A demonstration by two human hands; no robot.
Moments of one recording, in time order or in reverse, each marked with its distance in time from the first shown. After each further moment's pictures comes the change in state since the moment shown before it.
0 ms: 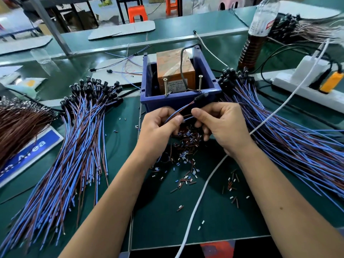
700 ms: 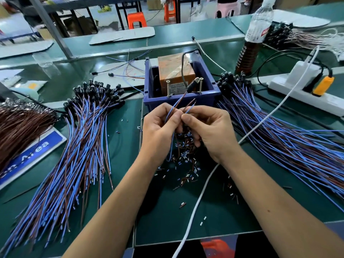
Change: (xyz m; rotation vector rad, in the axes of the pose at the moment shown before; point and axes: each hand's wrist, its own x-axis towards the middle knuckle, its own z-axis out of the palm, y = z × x) left_hand -0.010 0.008 0.010 -0.245 0.049 0.124; right_hand -0.017 -0.001 0.031 0.206 -0.053 -0.099
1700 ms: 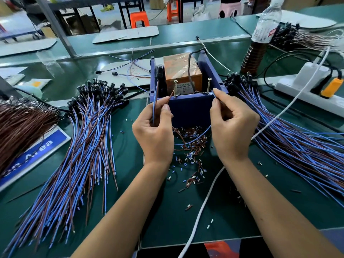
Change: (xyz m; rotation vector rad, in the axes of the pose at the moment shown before) left_hand 0.000 0.001 0.007 0.114 0.557 0.145; right_hand 0.006 -0.007 0.000 -0.803 0.557 -0.546
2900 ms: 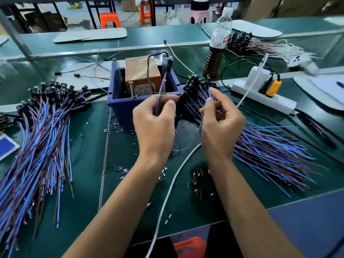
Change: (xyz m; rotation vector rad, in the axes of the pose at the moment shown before) left_hand -0.032 0.038 0.062 -0.016 -0.269 -0.172; right_hand 0.011 0.011 -0.049 0.191 0.132 0.371
